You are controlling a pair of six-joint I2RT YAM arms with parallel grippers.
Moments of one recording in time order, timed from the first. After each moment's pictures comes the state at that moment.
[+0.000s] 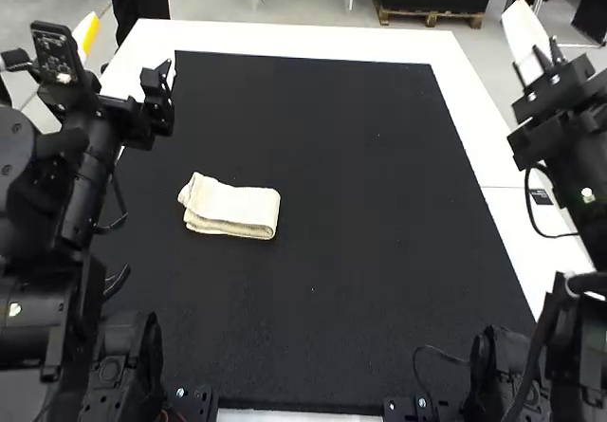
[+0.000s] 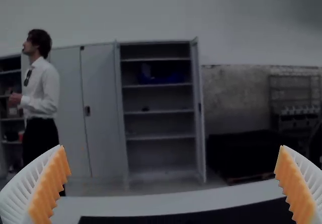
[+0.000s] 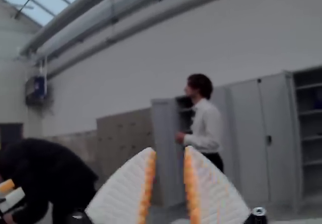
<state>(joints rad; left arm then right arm) 0.13 0.01 0.49 -0.06 0.17 -0.03 -0.26 0.01 0.52 0.28 -0.72 0.74</state>
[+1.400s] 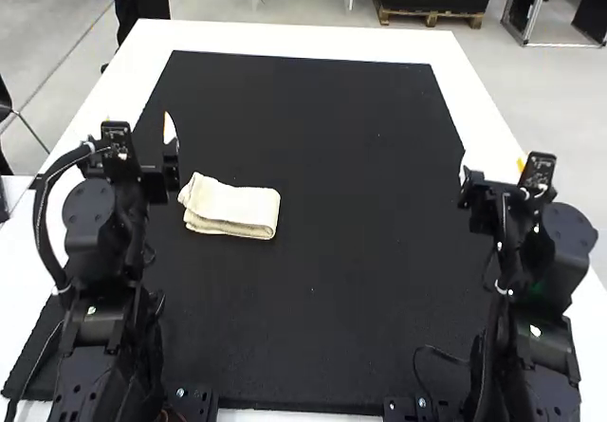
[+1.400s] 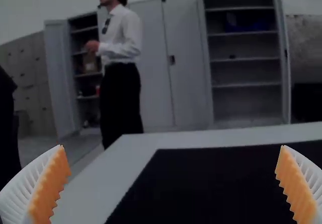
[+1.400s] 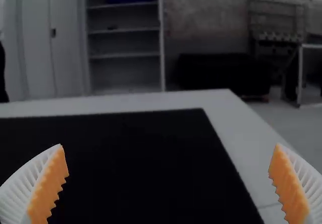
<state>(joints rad) 0.13 0.01 0.01 0.23 -0.08 0.11 -0.26 0.01 0.01 0.09 -0.23 0.06</state>
